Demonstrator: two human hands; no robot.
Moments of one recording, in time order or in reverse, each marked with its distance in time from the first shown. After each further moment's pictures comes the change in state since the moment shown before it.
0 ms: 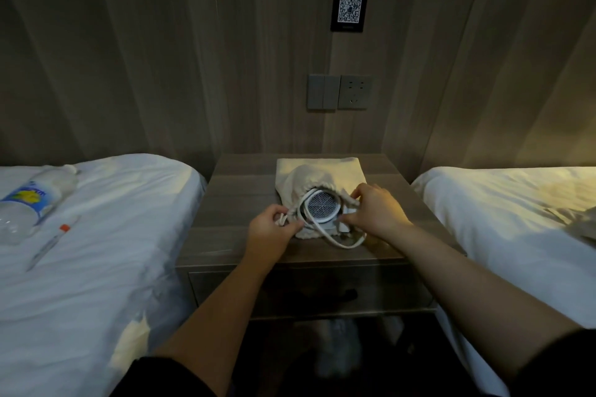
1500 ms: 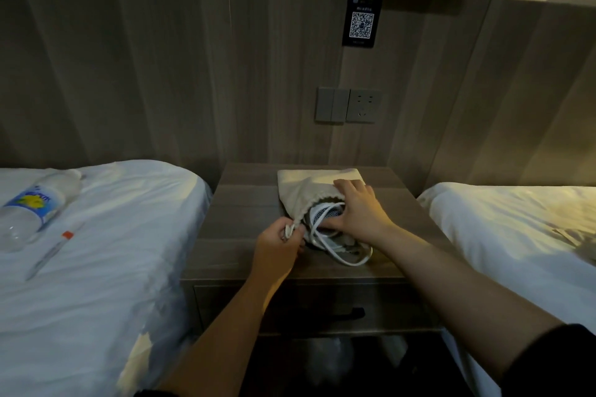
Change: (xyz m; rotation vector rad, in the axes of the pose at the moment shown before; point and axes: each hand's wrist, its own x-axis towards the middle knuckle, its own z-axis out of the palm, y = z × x) left_hand -0.005 -0.001 0.002 -0.332 -0.021 -0.022; right_hand 0.018 -0.040 0.002 0.038 -0.023 -0.126
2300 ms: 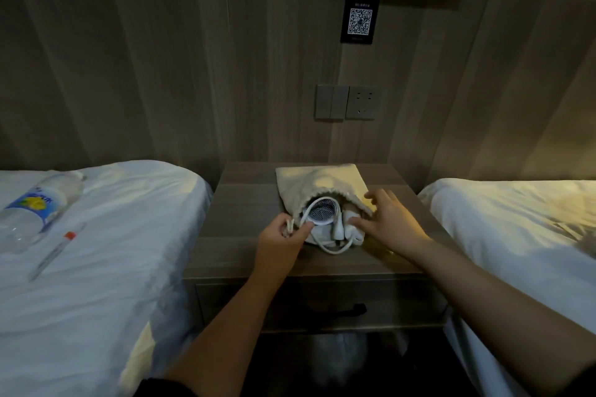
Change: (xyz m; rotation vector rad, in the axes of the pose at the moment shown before) left_hand 0.003 -0.008 0.000 0.030 0.020 0.071; right_hand -0.020 0.052 -0.002 0.088 0.080 0.050
